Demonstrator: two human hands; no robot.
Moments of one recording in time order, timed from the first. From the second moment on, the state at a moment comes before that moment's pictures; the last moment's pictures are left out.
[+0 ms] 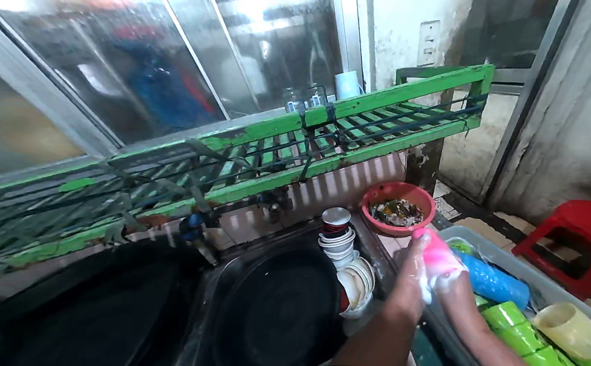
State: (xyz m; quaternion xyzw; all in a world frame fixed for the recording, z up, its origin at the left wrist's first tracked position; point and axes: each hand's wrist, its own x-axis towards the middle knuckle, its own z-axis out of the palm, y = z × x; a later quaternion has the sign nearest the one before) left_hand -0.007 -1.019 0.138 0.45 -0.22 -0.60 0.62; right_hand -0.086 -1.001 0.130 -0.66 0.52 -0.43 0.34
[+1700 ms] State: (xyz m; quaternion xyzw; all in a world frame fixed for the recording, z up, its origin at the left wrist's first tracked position) left_hand 0.064 -0.998 0.163 0.76 -0.61 -0.15 0.17; right_hand -0.113 -0.997 0.160 -0.78 0.51 -0.20 0.31
